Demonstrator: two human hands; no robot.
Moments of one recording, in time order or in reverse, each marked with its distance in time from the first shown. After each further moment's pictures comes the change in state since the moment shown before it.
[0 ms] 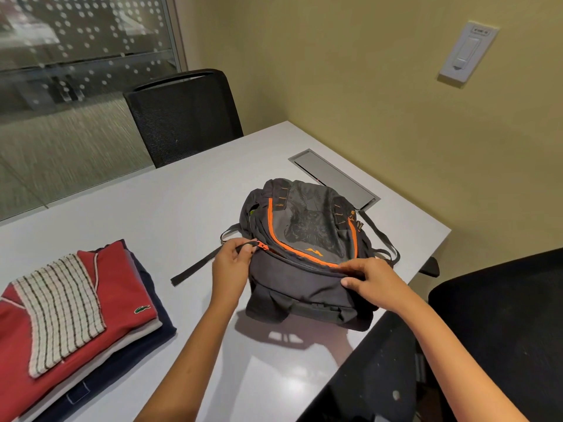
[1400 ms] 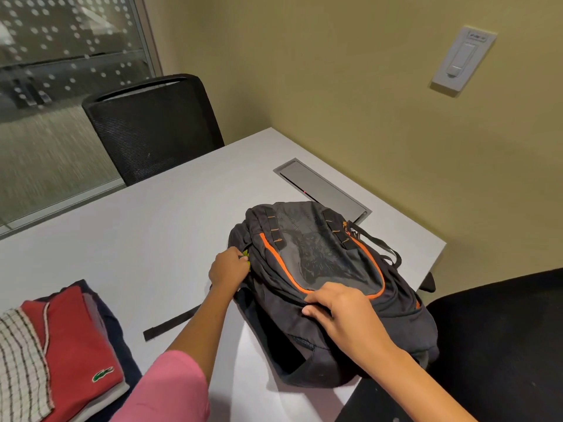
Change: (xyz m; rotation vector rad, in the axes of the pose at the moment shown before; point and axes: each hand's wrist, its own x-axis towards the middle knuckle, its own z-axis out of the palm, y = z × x) left_hand 0.146 -0.049 0.067 0.816 -0.163 -0.131; right_hand 0.030 -0.036 0.015 -0.202 0.263 -0.315
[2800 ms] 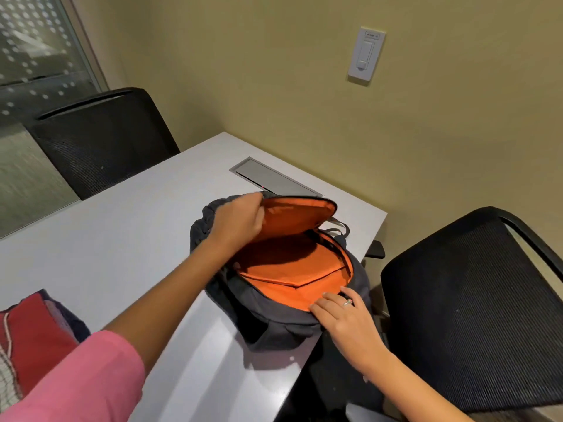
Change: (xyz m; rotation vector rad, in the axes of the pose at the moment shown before) left_hand -0.117 0.131 -0.049 0.252 0.255 0.934; right_hand -0.147 0.071 0.023 -0.554 0.229 -0.171
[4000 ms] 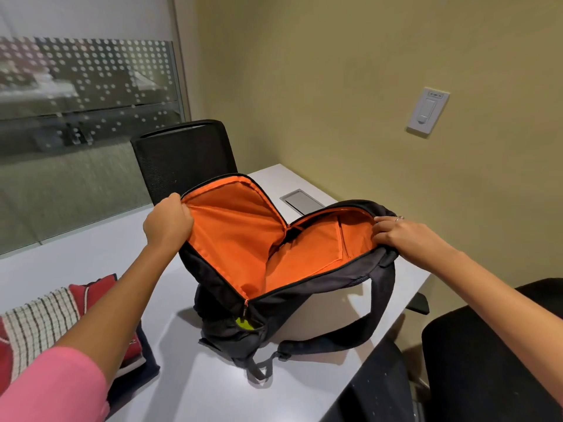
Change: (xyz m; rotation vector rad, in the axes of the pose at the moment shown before) left_hand -0.063 -0.149 -0.108 0.150 0.277 -0.750; right_hand 0.187 0.131 -0.083 -0.162 -0.260 -0.274
